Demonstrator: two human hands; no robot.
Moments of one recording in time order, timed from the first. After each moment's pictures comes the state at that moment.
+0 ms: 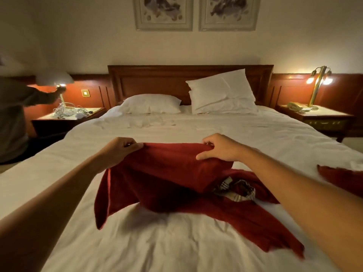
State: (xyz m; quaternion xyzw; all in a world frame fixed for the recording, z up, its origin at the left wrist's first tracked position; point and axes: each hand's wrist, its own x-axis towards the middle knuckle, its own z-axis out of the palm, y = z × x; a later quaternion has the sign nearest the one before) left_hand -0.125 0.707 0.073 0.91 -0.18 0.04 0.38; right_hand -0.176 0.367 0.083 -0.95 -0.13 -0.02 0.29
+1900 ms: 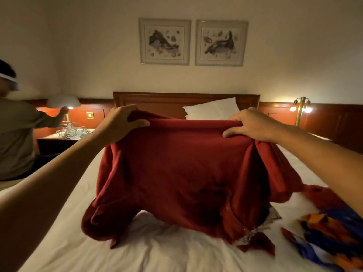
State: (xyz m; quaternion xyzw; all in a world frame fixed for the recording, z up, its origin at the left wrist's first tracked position) left_hand -0.206 0.706 0.207 0.85 -0.31 0.32 0.27; right_hand -0.305 0.323 0.231 -0.96 -0.16 -0.22 0.12
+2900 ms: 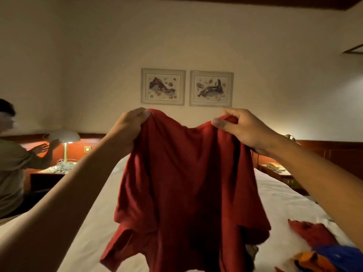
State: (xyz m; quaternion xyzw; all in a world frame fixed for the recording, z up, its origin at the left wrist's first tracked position) left_hand -0.333 0.663 0.313 0.65 -0.26 0.17 0.69; right_hand -0.405 0.383 0.323 -0.83 -0.25 -0.31 0.39
